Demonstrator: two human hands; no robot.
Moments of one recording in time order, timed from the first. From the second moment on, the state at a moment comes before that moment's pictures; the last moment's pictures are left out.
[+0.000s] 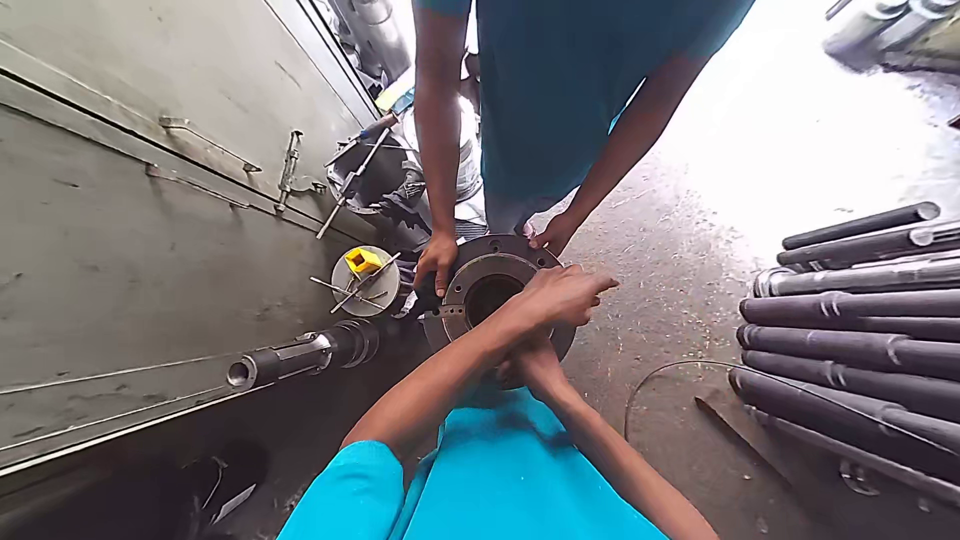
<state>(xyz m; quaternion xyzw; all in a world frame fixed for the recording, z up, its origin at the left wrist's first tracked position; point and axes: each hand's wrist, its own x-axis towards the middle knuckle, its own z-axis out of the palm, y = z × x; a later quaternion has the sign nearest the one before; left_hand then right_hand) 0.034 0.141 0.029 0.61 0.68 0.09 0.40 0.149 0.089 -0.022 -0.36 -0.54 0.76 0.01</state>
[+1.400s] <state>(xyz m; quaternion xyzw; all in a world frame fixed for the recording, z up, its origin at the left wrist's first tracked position) 0.045 0.191 0.015 0.66 0.61 0.09 0.42 0.132 0.084 -0.051 -0.38 -0.37 0.84 0.10</state>
